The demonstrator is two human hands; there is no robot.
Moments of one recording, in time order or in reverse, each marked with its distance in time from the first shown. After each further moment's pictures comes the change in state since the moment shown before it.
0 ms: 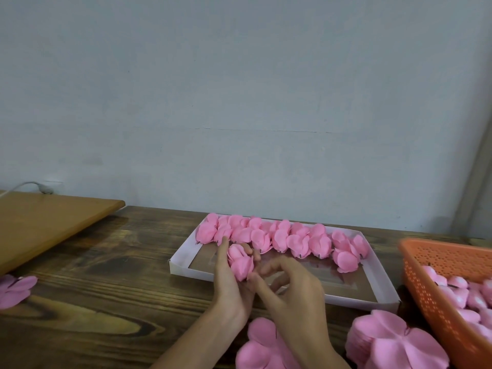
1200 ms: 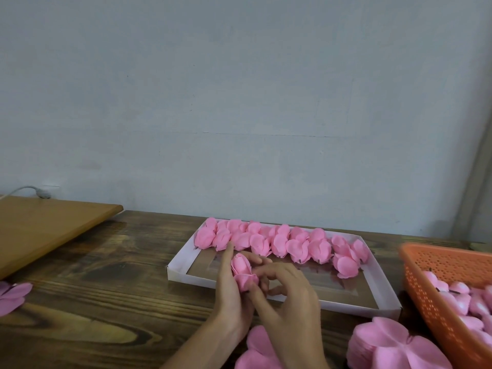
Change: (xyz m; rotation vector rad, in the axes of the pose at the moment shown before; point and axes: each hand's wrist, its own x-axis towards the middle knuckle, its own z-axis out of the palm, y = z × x) left_hand 0.005 -0.007 -0.006 0.026 -0.114 -0.027; right_hand -0.005 0.001 0.008 0.047 0.079 -0.152
